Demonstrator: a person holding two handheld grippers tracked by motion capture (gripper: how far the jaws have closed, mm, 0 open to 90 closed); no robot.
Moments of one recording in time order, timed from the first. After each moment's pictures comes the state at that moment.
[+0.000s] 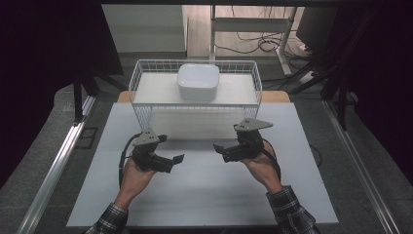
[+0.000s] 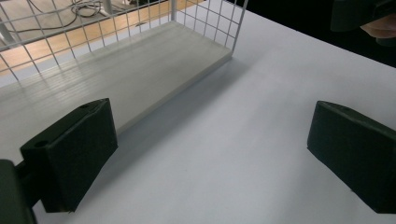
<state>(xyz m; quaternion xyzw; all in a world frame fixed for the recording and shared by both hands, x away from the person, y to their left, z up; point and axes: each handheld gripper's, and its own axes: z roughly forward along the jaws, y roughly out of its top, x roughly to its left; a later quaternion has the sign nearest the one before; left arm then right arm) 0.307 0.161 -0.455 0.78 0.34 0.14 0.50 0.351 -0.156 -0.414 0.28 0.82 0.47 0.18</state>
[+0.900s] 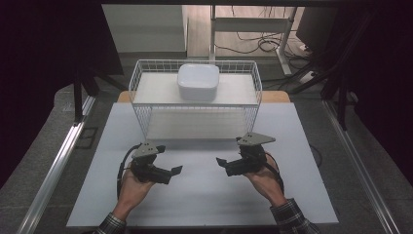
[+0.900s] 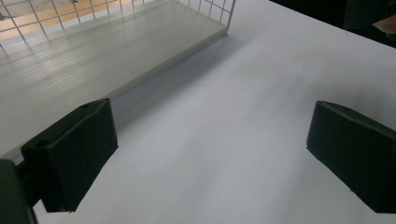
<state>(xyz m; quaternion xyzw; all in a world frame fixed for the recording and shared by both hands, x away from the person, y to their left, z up) 0.286 0.163 -0.476 0.79 0.35 0.13 0.49 0.326 -0.166 -0.438 0.29 0.83 0.46 0.17</state>
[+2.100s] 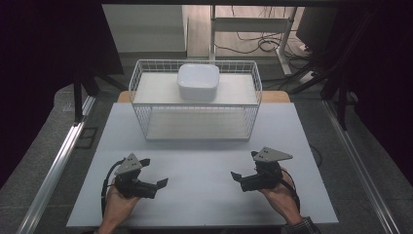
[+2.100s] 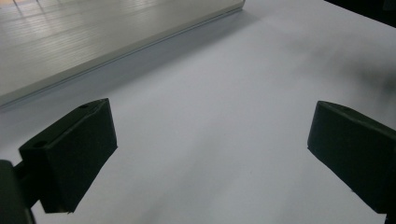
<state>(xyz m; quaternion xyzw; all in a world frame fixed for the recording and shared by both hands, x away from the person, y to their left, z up) 0.247 0.198 -0.497 0.78 0.38 0.14 0.48 0.293 -0.210 -0.456 0.31 0.83 0.44 0.17</state>
